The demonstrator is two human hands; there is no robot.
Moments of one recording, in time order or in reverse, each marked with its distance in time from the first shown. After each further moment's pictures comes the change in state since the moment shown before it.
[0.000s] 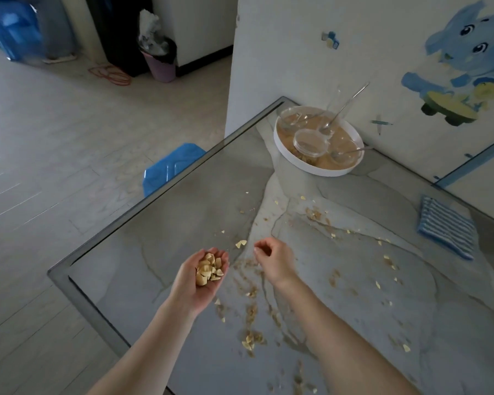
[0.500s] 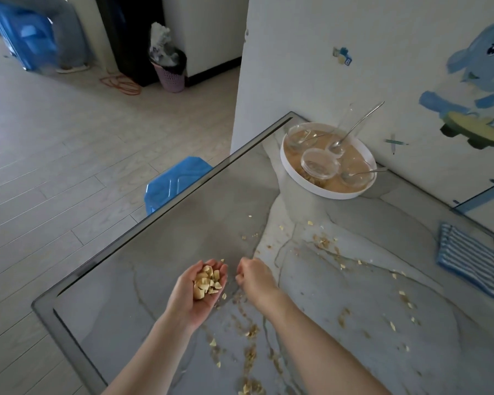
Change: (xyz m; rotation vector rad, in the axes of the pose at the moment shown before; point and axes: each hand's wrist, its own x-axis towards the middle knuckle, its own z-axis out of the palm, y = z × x) left_hand 0.033 0.018 0.024 -0.008 0.027 0.026; right_hand 0.057 -0.007 0.035 -0.511 -0.276 -0.110
